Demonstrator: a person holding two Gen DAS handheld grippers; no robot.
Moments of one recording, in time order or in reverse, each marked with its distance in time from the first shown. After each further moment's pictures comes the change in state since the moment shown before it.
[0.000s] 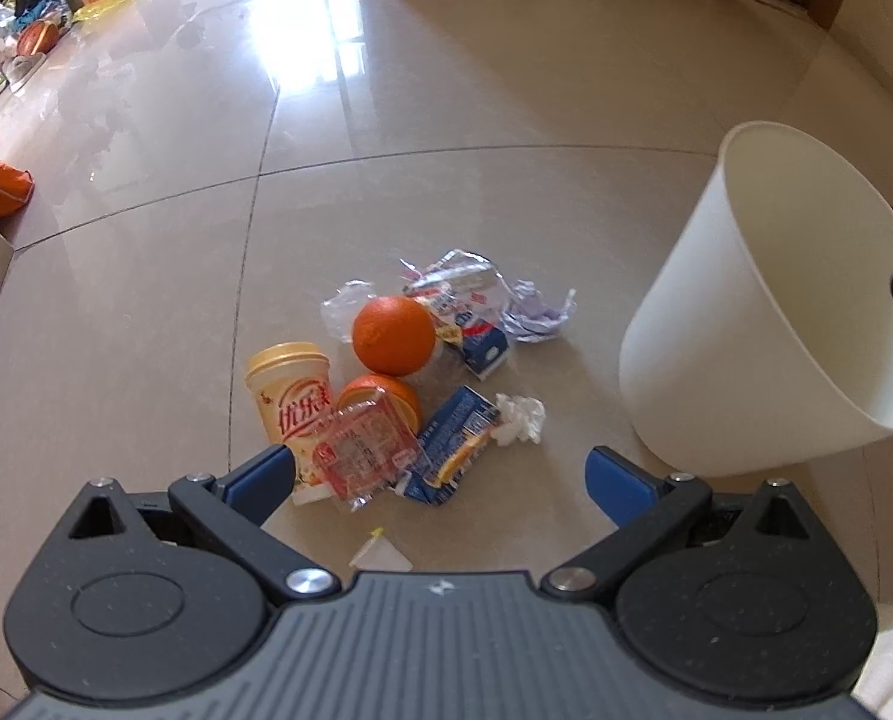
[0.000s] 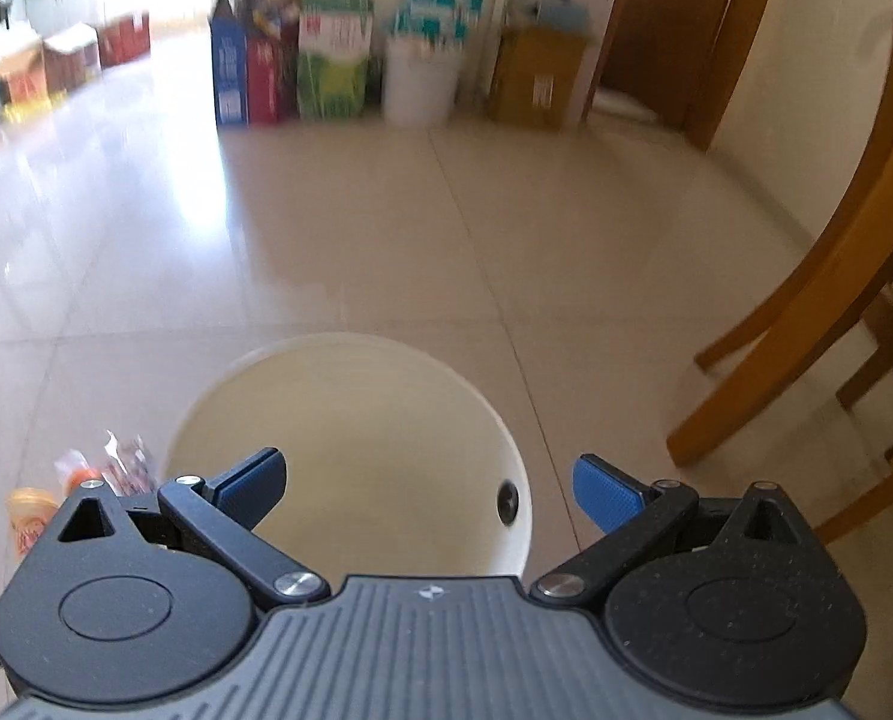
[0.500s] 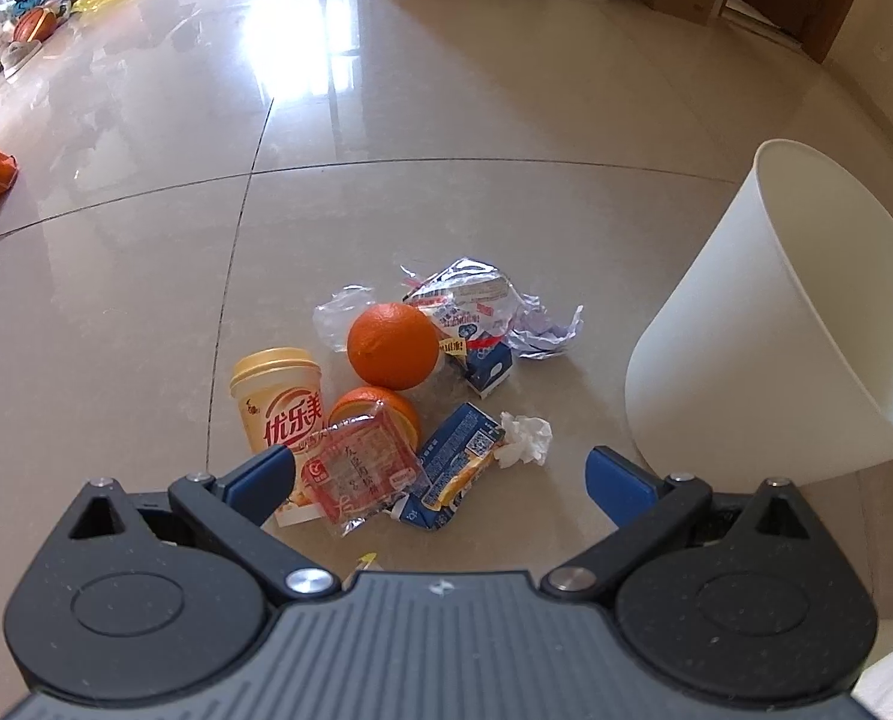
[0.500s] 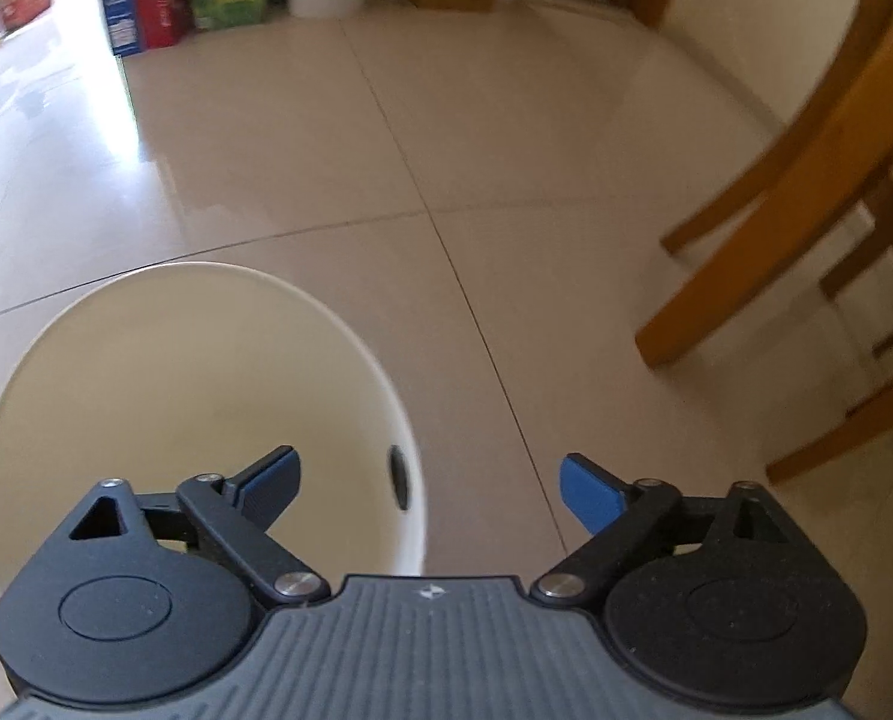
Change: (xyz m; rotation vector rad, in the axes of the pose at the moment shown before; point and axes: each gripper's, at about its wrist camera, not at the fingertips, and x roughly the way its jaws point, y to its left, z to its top) left arm 0.030 0.021 -0.009 -0.032 -0.048 -0.059; right arm 0.096 -0.063 -0.002 0.151 0.209 -0.063
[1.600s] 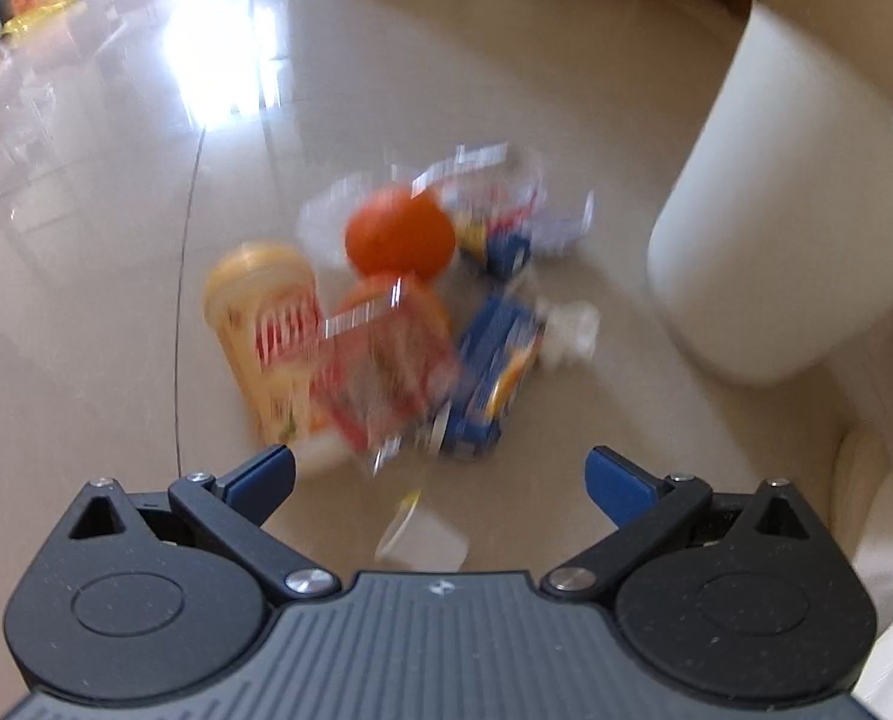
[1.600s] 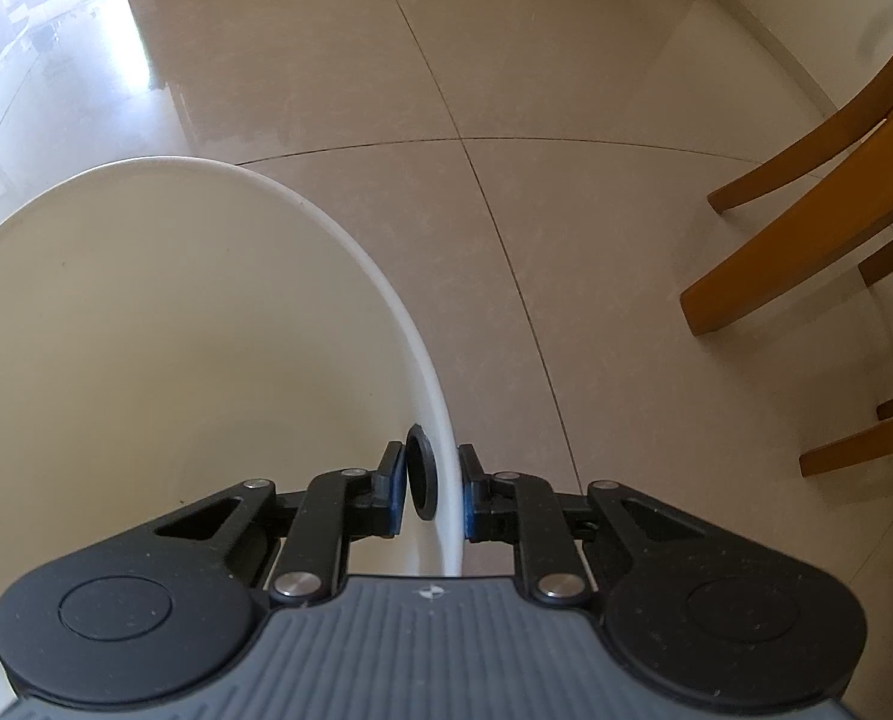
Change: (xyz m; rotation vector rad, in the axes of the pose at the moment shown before) left arm 0.074 0.057 -0.091 0.147 -0.013 -0.110; right arm 0.048 0.027 -0.005 -0.103 0.096 -0.003
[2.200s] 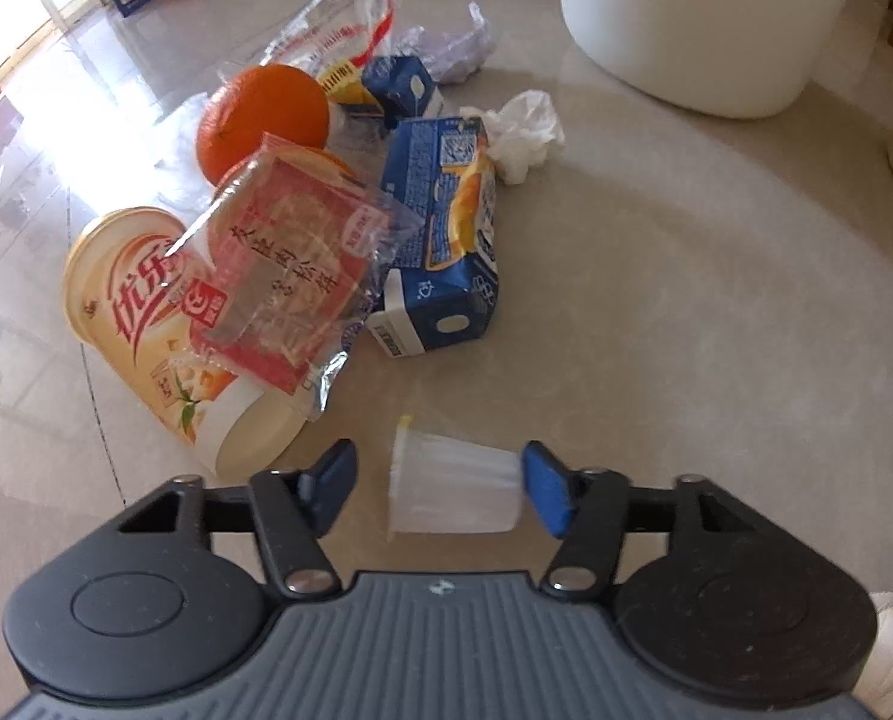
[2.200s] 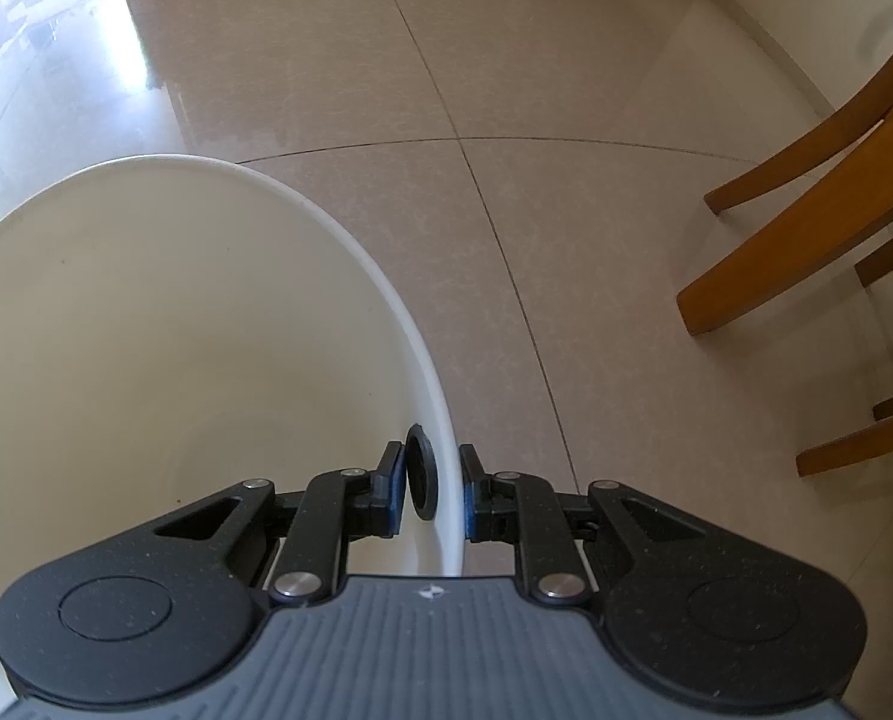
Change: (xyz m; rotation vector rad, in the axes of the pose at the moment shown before) left arm 0.090 -0.026 -0.048 0.461 0.080 0.036; right arm 0.001 0.002 0.001 -0.004 -0.002 -0.011
